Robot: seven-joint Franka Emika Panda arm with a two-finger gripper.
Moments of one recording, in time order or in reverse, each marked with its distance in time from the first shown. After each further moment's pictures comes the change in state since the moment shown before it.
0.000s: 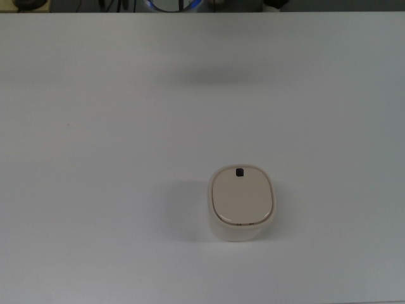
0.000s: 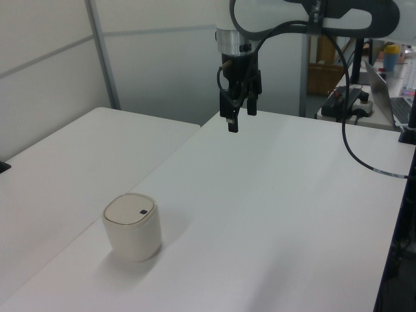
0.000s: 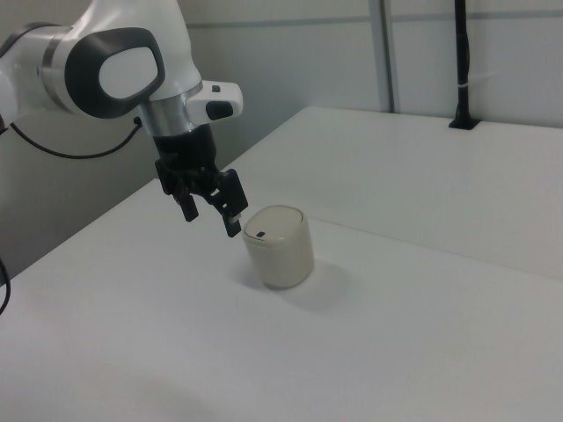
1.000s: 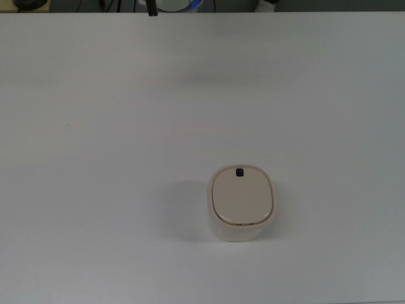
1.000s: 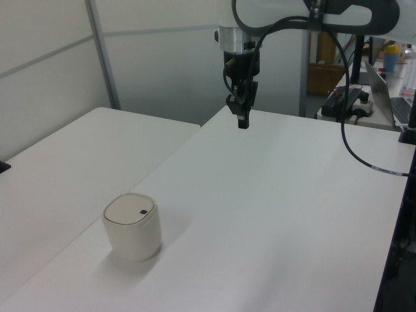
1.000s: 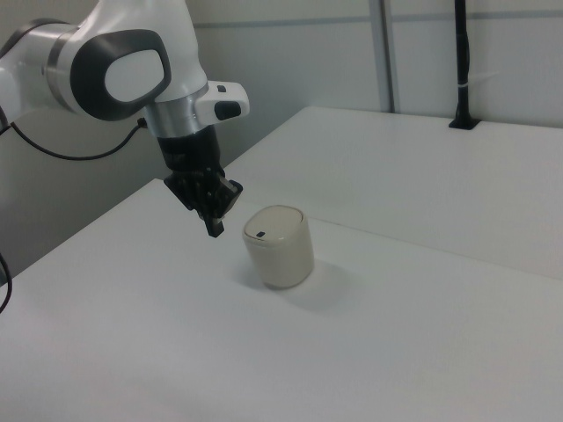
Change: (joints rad) arm -0.001 0.000 -0.023 0.000 0.038 0.000 -0.123
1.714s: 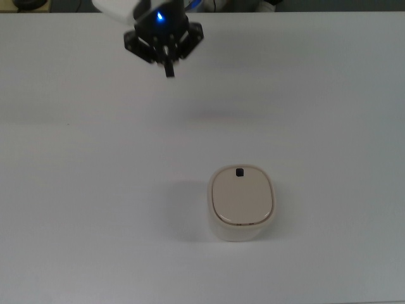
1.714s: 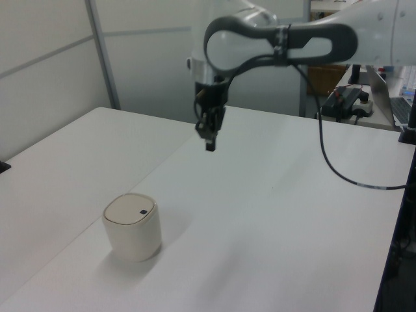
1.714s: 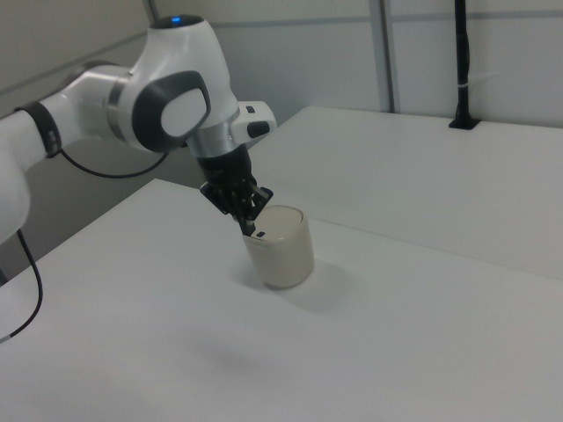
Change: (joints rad) arm 0.019 0.153 0.035 -0.005 0.002 0.255 -0.009
